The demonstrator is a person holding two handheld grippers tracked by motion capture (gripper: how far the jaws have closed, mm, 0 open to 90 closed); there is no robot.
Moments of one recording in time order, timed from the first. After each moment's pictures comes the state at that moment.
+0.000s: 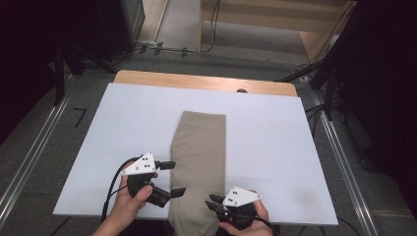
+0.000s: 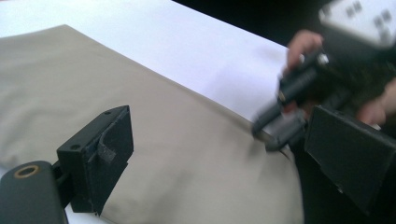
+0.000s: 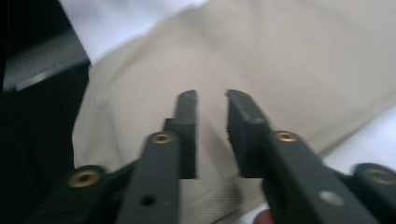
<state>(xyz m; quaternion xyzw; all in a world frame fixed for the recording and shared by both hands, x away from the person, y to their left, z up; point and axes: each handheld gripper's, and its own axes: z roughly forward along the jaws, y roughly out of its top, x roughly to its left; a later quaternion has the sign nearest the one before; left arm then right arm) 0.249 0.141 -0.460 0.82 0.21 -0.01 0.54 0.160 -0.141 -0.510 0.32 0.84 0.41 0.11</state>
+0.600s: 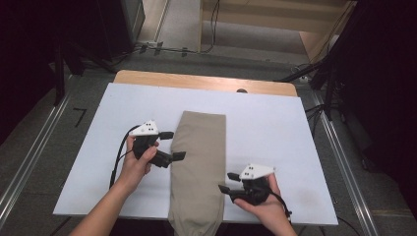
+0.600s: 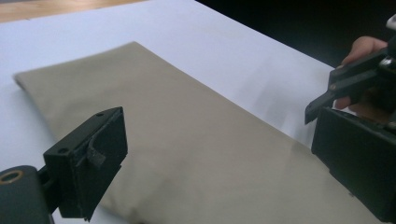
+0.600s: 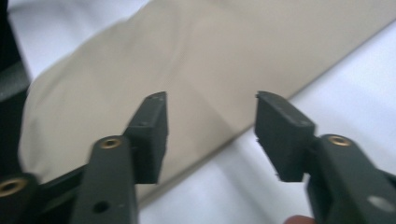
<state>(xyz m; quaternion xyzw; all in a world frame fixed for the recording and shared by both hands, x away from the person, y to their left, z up) 0.346 0.139 -0.460 0.81 0.26 0.01 0.53 0.216 -0.188 -0.490 0.37 0.83 0.41 0.09</state>
